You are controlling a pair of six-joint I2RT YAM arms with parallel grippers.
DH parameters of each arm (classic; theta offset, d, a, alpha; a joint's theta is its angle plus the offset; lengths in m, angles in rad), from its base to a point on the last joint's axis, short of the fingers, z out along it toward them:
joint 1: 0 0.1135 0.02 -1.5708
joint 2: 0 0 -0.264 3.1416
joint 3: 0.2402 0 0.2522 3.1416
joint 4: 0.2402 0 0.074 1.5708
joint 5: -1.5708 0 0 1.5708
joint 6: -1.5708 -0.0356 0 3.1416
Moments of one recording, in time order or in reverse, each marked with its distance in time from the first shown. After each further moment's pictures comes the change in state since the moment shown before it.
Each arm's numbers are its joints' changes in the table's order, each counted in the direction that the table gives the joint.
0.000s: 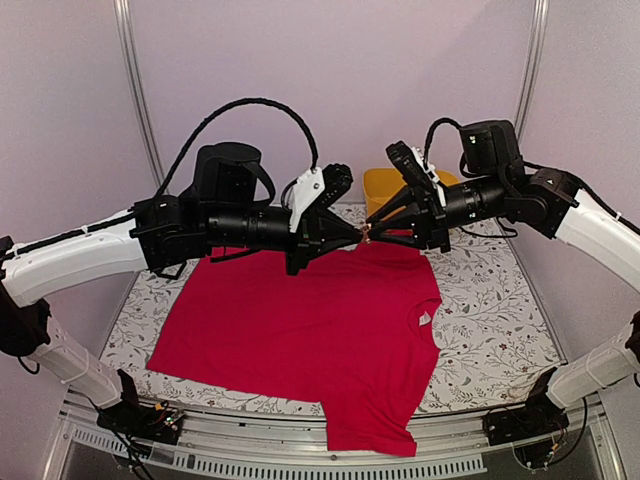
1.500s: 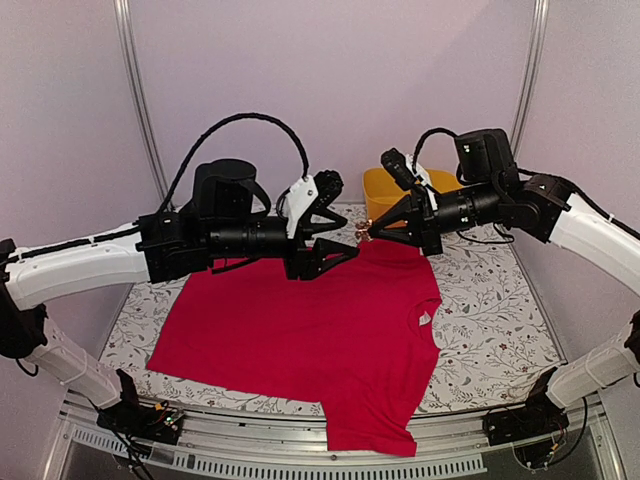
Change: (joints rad) left arm 0.023 -0.022 -0.098 -0.114 0.074 0.056; right arm -0.016 0.007 -0.049 -0.013 -0.124 -0.079
